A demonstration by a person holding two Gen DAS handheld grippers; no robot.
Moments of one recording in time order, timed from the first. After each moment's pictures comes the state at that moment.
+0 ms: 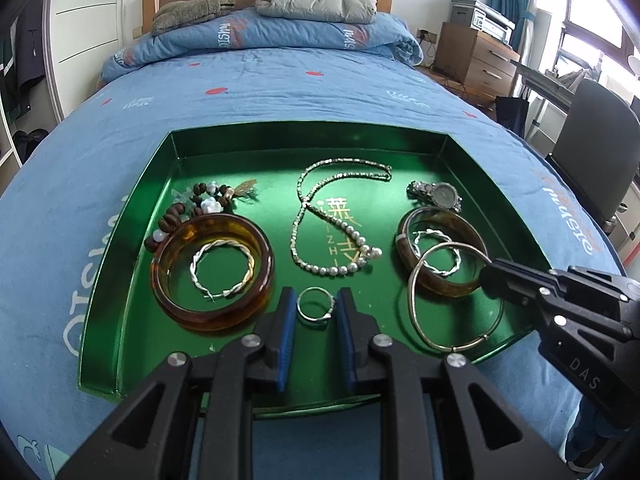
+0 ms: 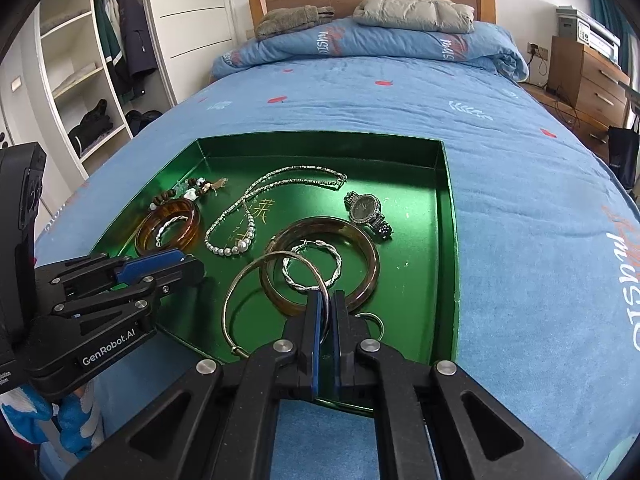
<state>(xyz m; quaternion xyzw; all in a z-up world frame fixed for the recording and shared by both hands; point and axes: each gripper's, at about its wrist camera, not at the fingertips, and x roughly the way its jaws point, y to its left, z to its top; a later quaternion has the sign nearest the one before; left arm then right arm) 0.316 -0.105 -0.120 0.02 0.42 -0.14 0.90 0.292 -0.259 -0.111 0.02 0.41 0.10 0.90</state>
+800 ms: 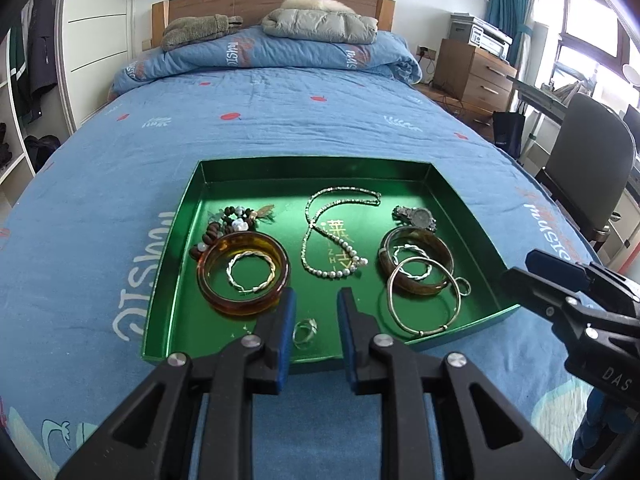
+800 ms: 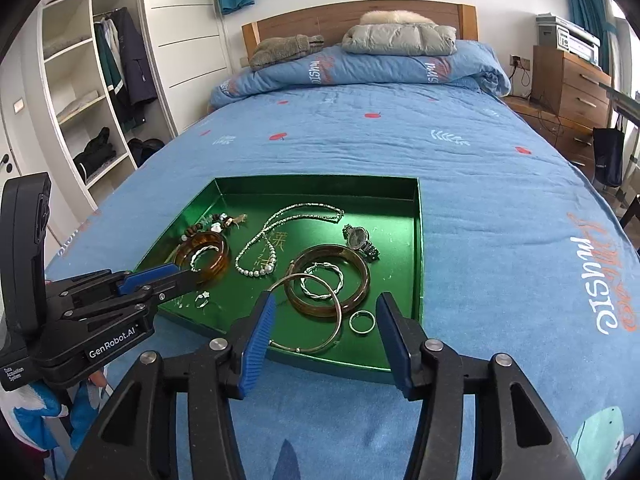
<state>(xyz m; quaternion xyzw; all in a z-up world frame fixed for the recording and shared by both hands) 0.279 -0.090 -0.070 0.01 0.39 -0.14 0.91 0.251 -0.263 -0.058 0.05 0.37 0.09 0.92</state>
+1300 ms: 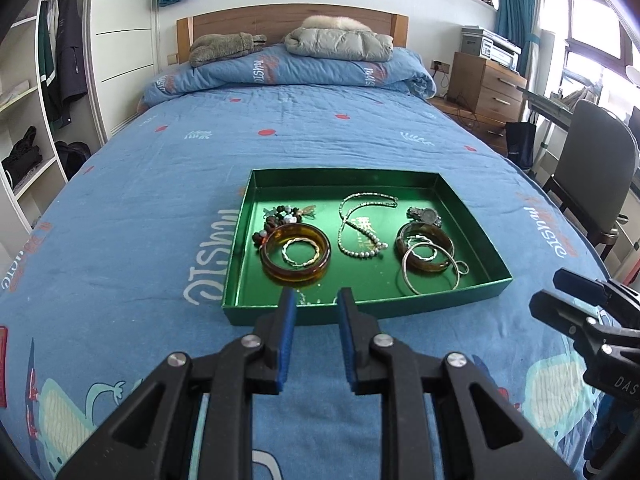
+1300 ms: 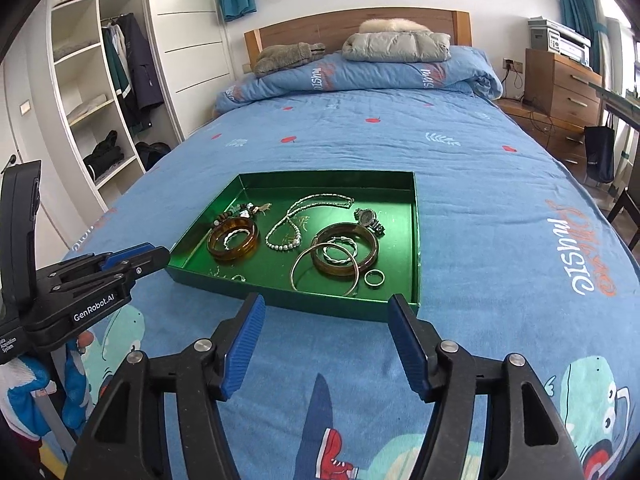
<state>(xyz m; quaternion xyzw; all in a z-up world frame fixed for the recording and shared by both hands) 0.214 -0.055 -0.036 0.02 0.37 -0.10 0.92 0.189 -0.255 -0.037 0.05 0.37 0.09 0.92</state>
